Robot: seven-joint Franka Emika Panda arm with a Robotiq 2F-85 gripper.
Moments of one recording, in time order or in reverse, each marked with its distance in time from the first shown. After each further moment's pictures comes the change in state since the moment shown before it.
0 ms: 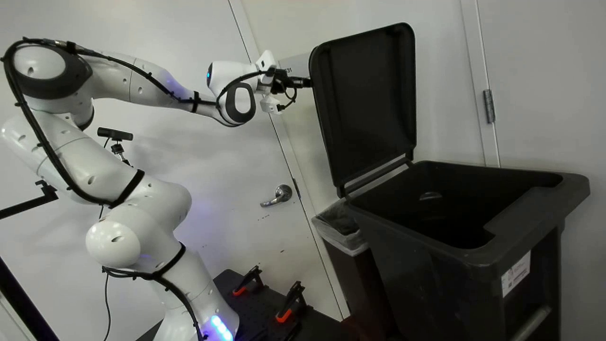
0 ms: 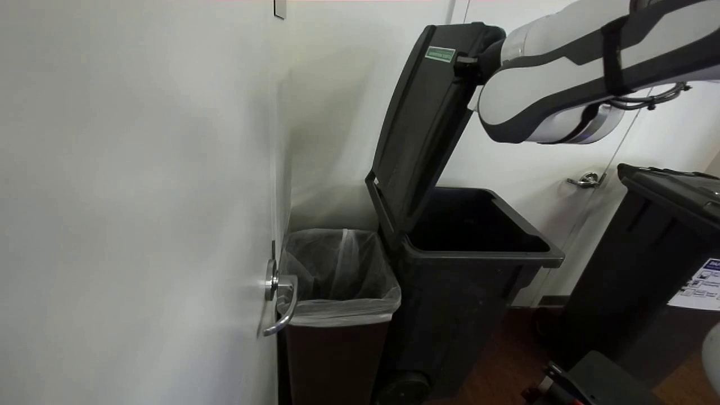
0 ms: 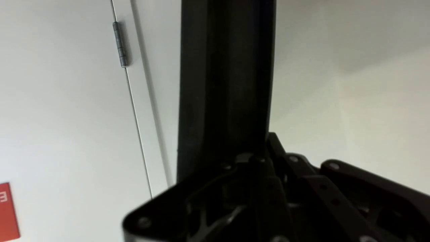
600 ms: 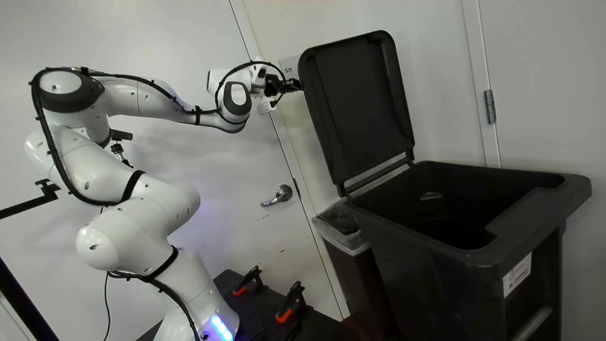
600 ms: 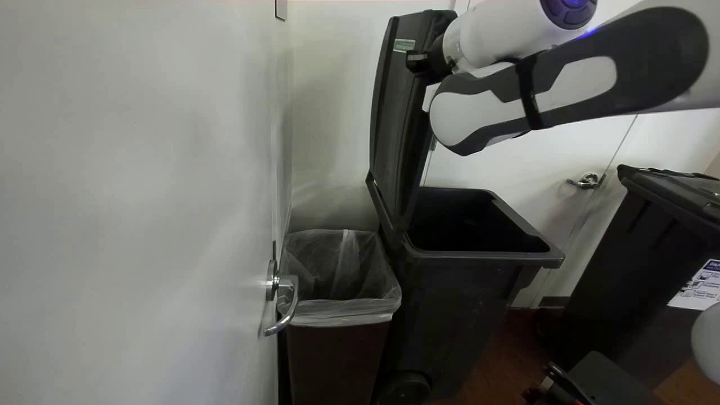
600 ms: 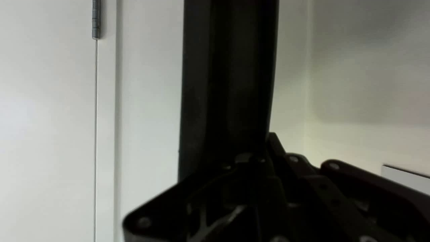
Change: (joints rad) arm -0.323 -0.170 0.353 0.149 -0.126 -0.138 0.142
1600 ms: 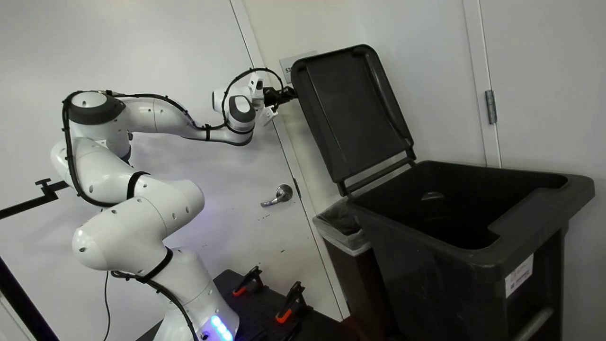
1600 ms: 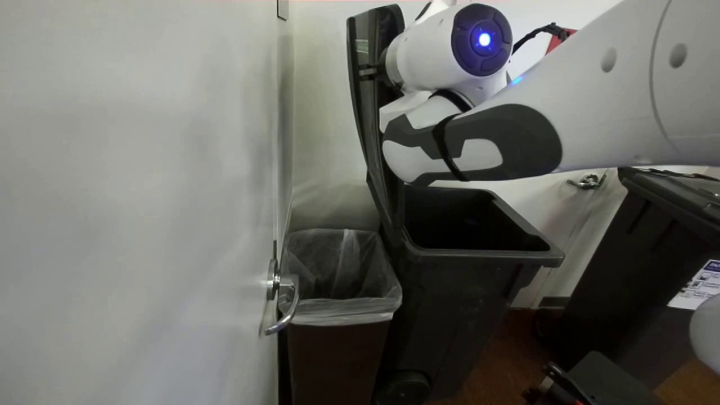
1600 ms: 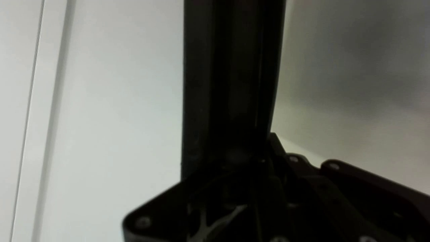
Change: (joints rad) arm -0.221 -0.157 0.258 0.118 -0.039 0.082 0.029
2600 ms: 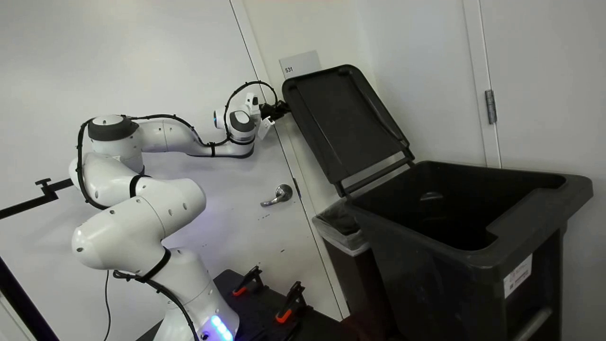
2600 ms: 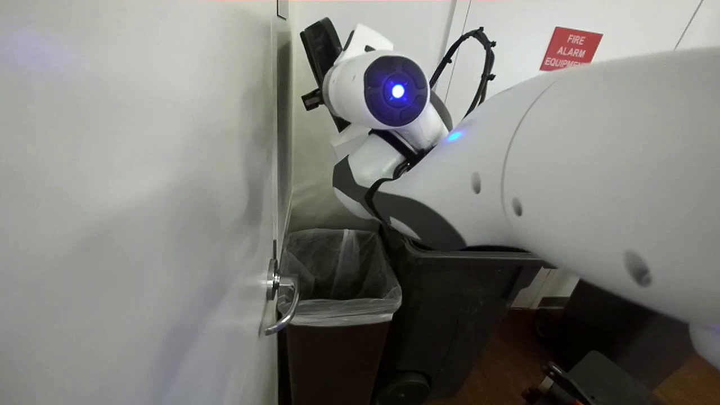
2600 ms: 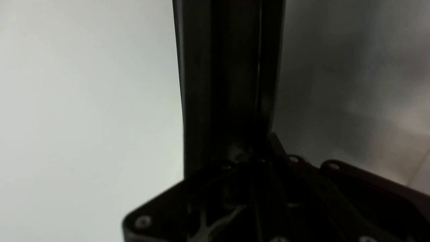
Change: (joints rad) arm -0.099 -0.209 0.152 0.150 0.005 -0.030 0.000
